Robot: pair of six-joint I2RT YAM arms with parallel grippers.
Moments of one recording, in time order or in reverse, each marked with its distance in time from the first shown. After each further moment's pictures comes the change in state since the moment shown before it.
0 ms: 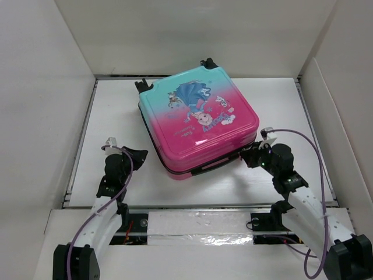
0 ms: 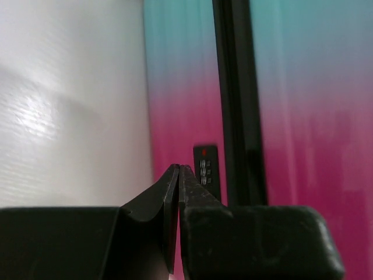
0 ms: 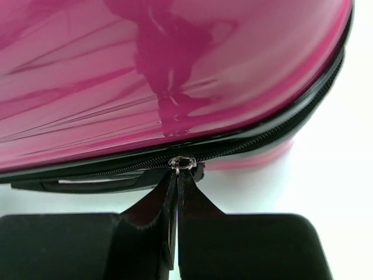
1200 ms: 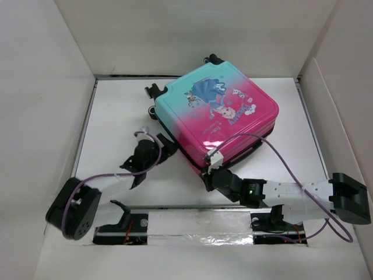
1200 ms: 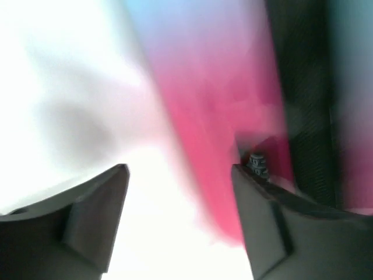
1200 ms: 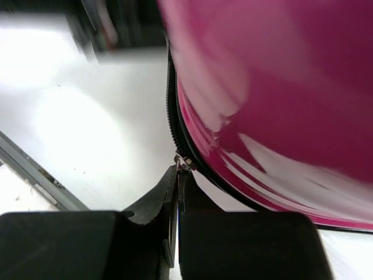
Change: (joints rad) left arm -0.467 0.656 0.220 0.217 -0.103 -0.003; right arm 1.029 0.475 0.241 0.100 0.782 0.120
